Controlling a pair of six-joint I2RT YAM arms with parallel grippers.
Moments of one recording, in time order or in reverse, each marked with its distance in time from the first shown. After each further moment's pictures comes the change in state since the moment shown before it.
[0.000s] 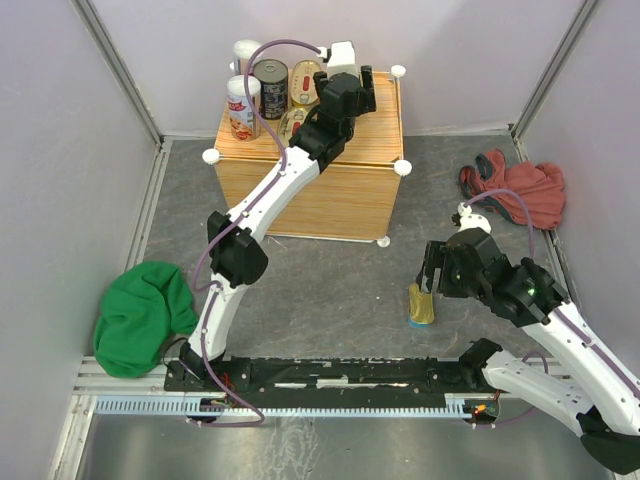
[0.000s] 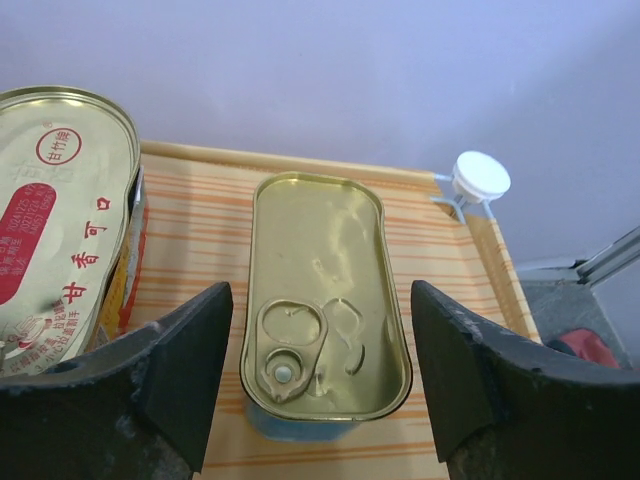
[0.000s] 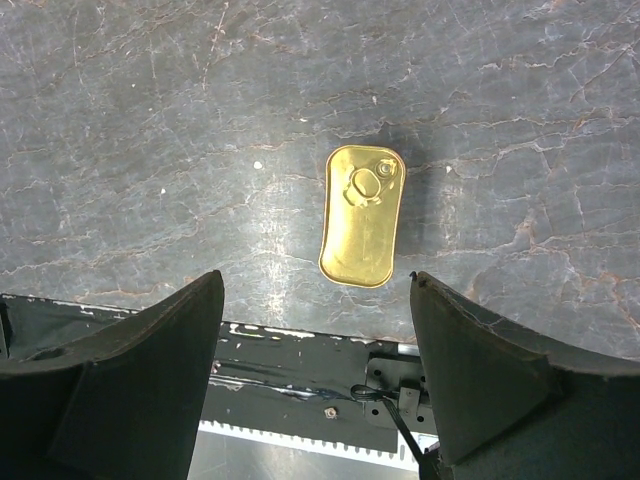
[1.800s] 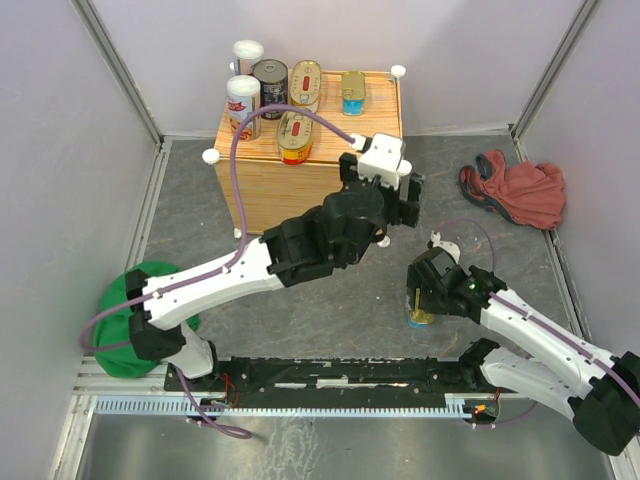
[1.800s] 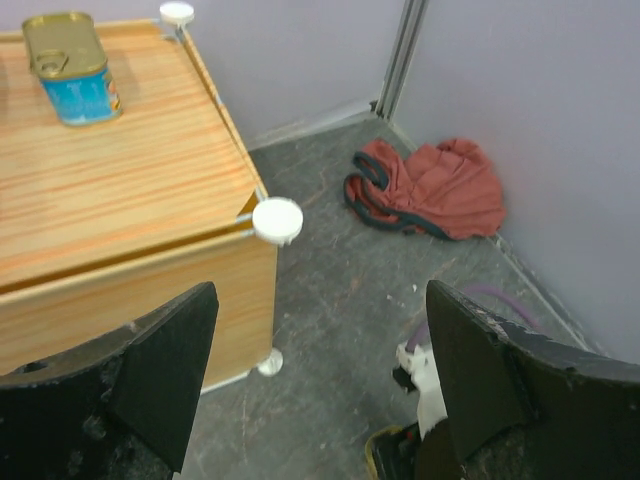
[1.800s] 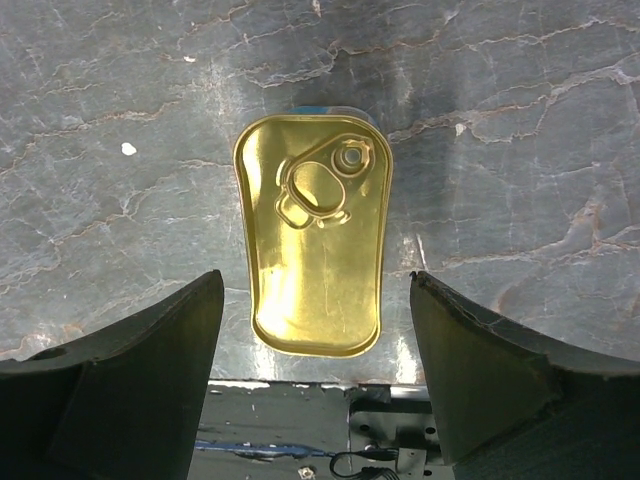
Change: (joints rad) left arm -0.576 -0.680 -0.665 -0.013 -0.200 0.058; right arm 0.000 0.133 -0.383 0.264 -0.018 0.069
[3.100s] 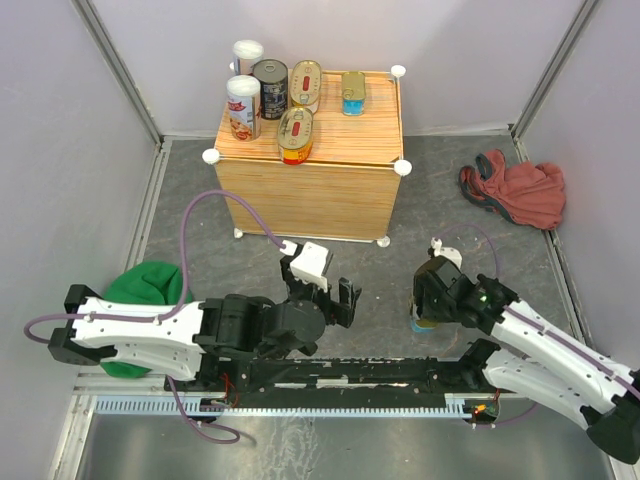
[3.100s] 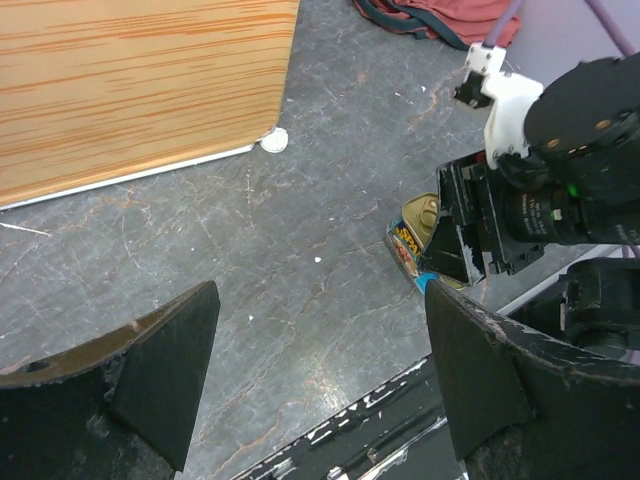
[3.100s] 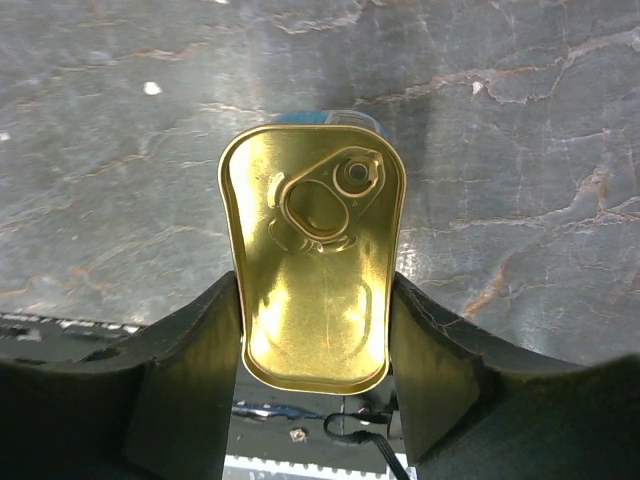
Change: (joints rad) left arm -0.356 -0.510 -0.700 -0.236 -0.230 -0.466; right arm 0.086 -0.094 -0.021 -0.071 0.000 0.031
